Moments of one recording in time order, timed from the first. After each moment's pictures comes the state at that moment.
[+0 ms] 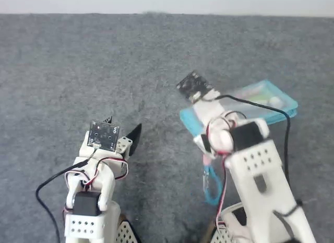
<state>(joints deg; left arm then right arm) -2.9 -102.7 94.8 48.9 -6.8 -25.0 -40.0 31.7 83.2 20.7</state>
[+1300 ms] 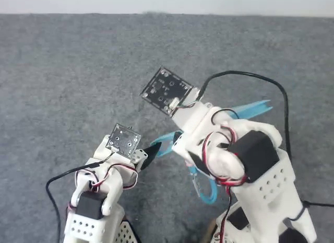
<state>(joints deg) 7.8 -102.7 93.4 57.0 -9.4 -42.4 -35.1 -2.5 100.2 18.9</state>
